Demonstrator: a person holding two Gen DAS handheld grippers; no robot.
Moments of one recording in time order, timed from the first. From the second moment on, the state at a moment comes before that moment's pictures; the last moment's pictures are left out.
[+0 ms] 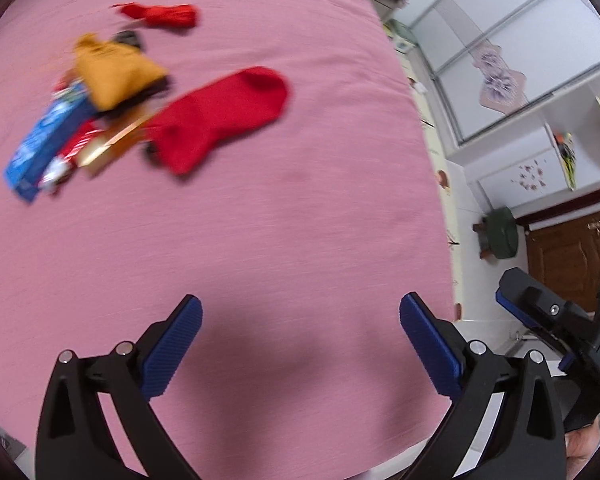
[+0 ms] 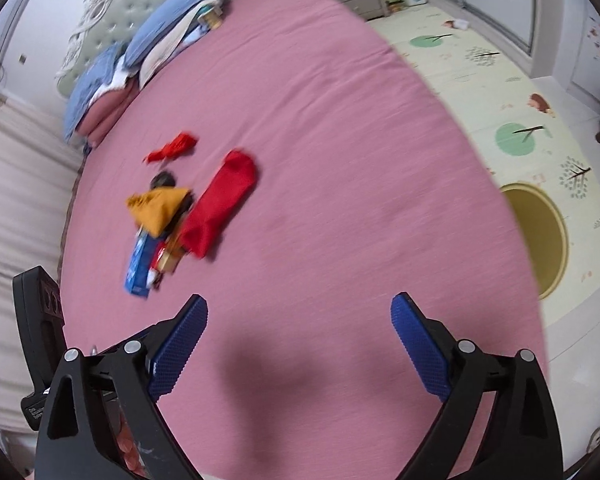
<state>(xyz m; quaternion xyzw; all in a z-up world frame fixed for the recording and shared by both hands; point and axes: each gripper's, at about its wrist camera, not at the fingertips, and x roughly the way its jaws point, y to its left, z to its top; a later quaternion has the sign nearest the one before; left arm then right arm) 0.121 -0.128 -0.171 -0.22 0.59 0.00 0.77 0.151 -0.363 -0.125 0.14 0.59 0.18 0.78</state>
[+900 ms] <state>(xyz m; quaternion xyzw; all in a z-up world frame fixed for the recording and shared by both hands) 0.136 0.127 -0.204 -0.16 0.59 0.07 0.79 0.148 -0.138 -0.170 0.10 0.63 0.21 0.74</state>
